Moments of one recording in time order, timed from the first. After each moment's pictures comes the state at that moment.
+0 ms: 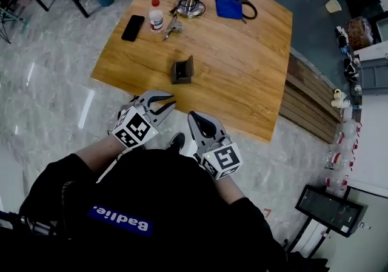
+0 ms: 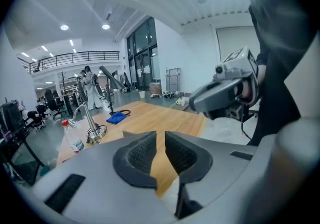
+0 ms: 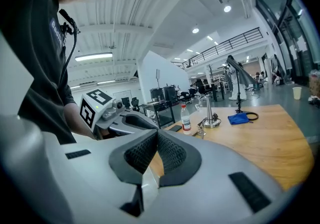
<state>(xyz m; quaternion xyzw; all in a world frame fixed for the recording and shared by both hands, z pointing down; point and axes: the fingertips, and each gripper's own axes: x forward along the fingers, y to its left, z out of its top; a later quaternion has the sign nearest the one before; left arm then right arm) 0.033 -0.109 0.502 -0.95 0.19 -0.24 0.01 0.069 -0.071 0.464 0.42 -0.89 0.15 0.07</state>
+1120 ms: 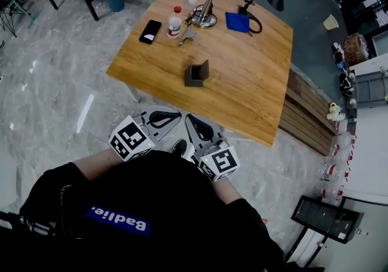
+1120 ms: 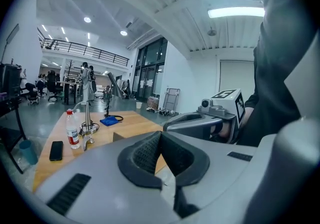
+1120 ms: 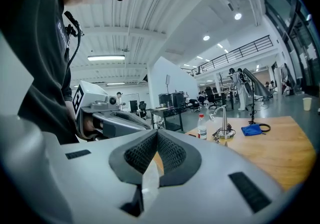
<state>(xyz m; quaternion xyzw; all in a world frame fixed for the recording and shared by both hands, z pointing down) -0.020 -0.032 0.435 -0.97 0.18 -0.12 -0.09 -0.007 -0.030 0.435 0.39 -0.91 0.11 0.07</state>
